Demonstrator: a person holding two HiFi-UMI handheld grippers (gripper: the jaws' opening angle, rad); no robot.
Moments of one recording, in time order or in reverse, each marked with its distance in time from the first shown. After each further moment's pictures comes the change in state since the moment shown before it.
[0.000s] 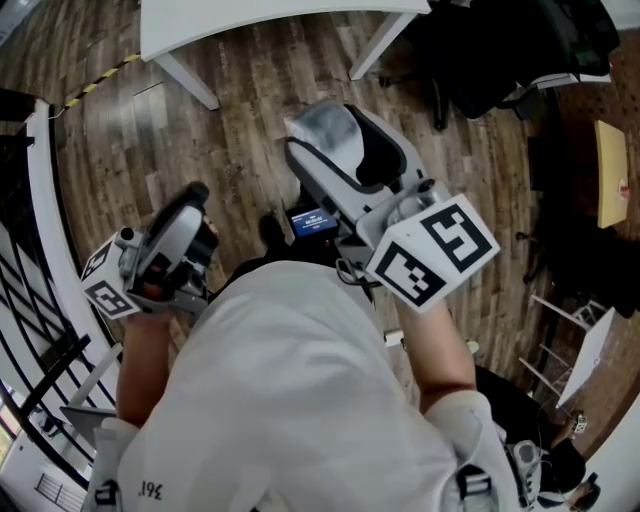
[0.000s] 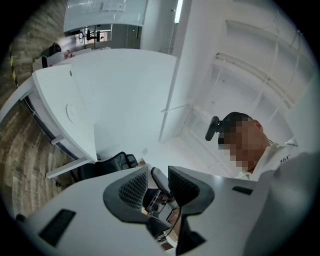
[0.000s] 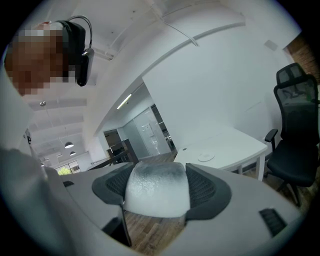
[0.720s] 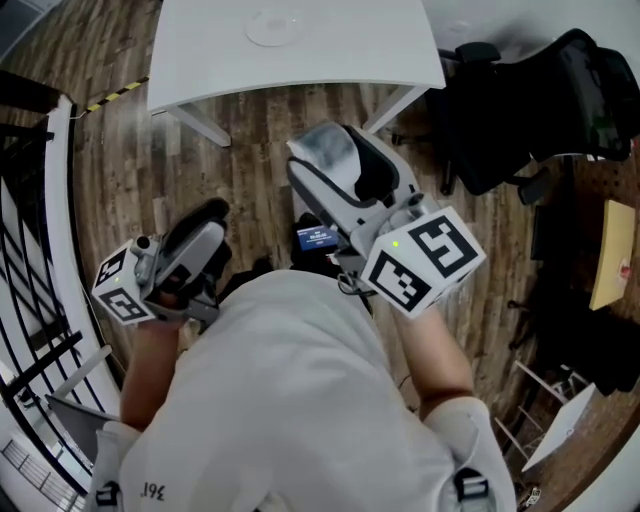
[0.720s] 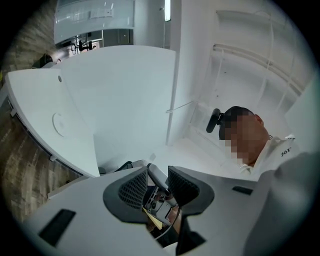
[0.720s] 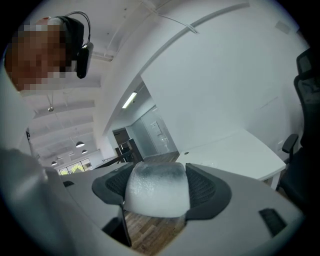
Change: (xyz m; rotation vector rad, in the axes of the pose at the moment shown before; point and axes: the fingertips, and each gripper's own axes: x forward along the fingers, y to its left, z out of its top) left arm 0.142 0.082 0.057 0.108 -0.034 0.068; right arm 0.086 -0.135 0.083 -0.023 0.044 0.138
